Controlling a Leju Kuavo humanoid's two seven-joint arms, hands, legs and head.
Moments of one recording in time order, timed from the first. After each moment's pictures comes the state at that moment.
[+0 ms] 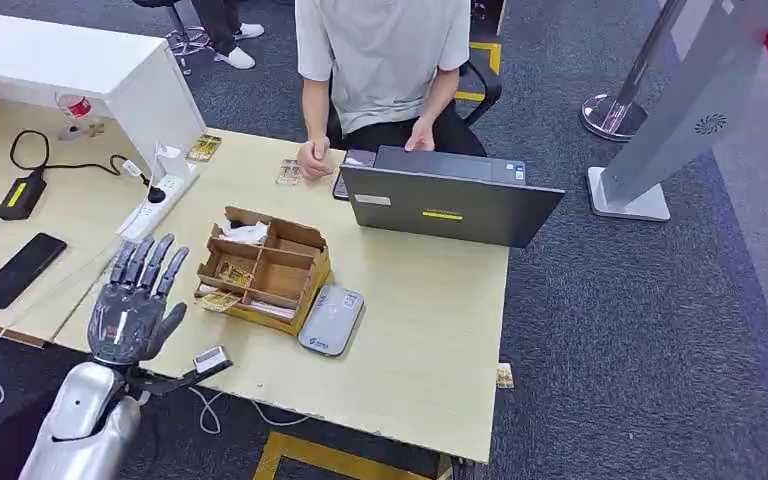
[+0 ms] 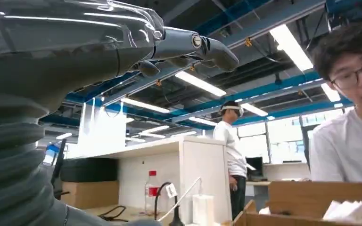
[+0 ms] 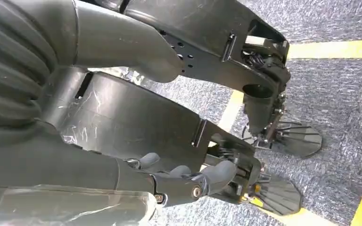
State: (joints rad) left arm -0.12 0.15 0.23 -1.19 -1.36 0.69 -0.49; right arm -0.31 0.23 0.26 -0.25 -0.27 -0.08 0.36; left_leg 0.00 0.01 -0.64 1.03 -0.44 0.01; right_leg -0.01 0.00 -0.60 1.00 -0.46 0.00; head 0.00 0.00
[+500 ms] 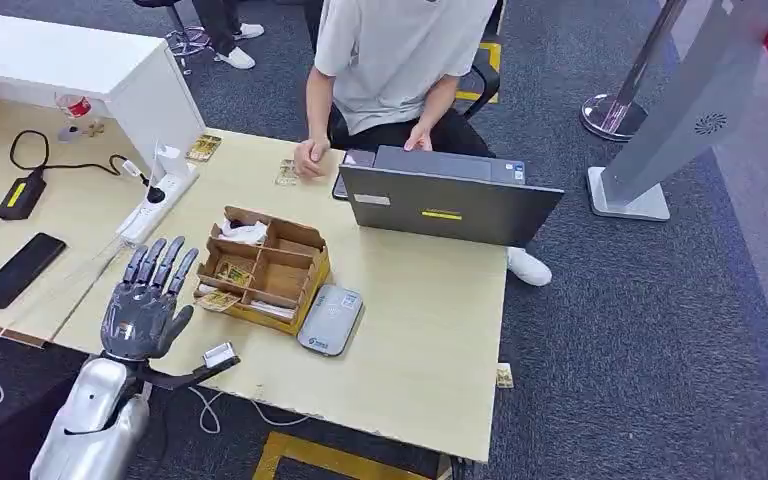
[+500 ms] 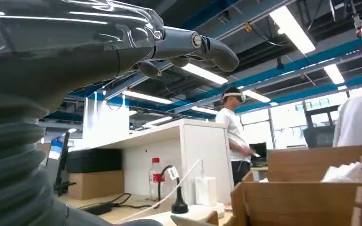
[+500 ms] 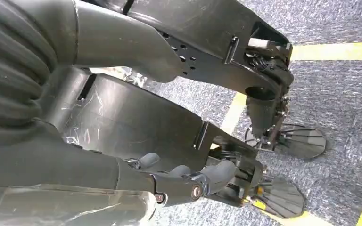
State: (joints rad) left arm -0.16 0.14 0.21 -1.10 -1.40 0.69 -0.44; right arm -0.31 0.23 0.26 -0.26 -0.27 -0.07 0.37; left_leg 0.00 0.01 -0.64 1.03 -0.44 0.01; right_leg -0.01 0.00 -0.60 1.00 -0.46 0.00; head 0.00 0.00
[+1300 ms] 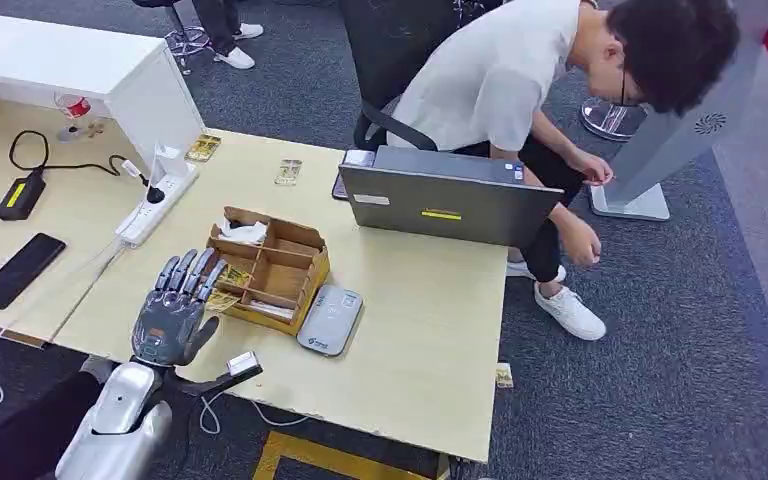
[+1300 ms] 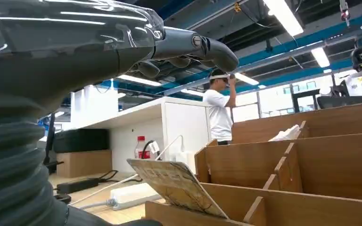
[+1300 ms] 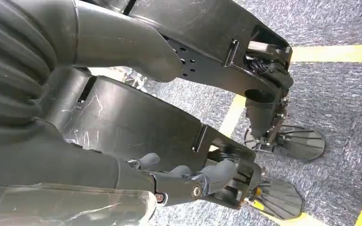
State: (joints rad) left arm -0.17 0.13 0.11 -1.02 -1.39 0.69 -0.40; right arm -0.31 0.23 0.26 -0.26 -0.26 -0.06 0.38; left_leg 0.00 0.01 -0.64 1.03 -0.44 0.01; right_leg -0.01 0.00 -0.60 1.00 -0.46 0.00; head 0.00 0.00
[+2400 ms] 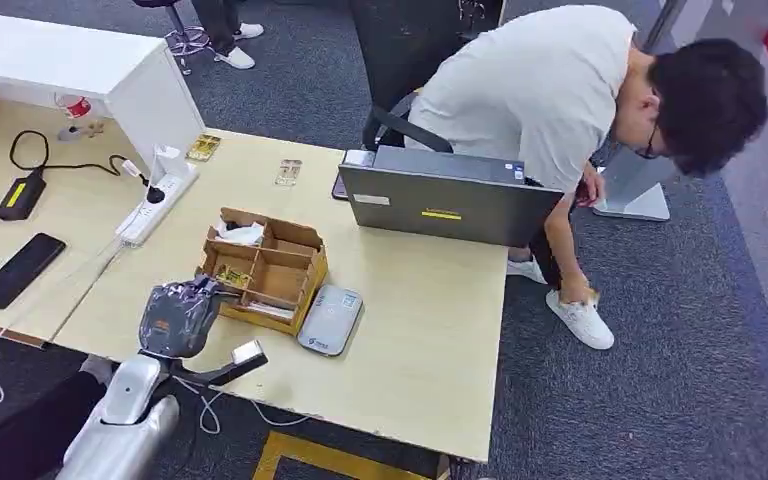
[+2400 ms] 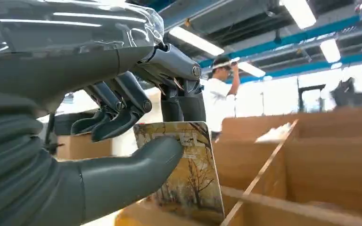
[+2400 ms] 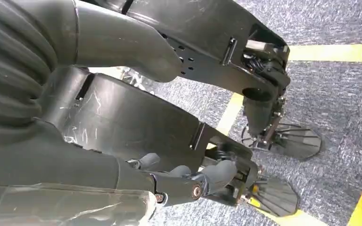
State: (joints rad) left arm -0.21 0.17 0.00 -0.97 -1.28 0.69 -0.35; right arm -0.31 0.23 0.27 -0.26 -0.25 -0.06 0.36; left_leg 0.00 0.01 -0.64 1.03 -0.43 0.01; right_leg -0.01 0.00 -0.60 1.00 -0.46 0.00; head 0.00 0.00
